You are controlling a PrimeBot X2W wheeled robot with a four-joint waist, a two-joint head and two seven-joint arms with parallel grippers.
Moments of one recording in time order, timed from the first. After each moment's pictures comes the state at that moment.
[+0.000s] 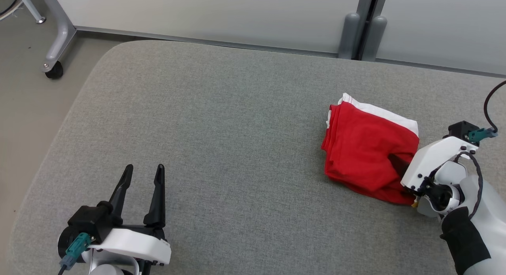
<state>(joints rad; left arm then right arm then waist) -0.09 0.21 -0.27 0.16 -0.47 0.07 -0.26 -0.69 -0.13 0.06 1.03 0.59 0.13 0.38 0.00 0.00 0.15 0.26</state>
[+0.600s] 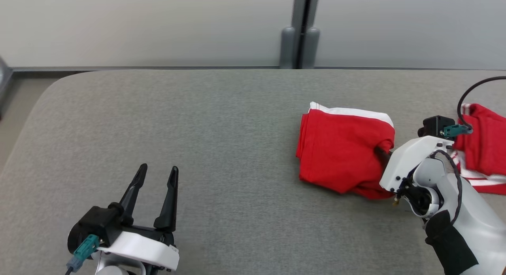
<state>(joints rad) -0.08 0.21 -0.30 0.14 -0.45 0.01 -0.26 -0.67 -0.14 0.29 0.91 0.70 0.13 0.26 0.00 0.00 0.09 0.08</state>
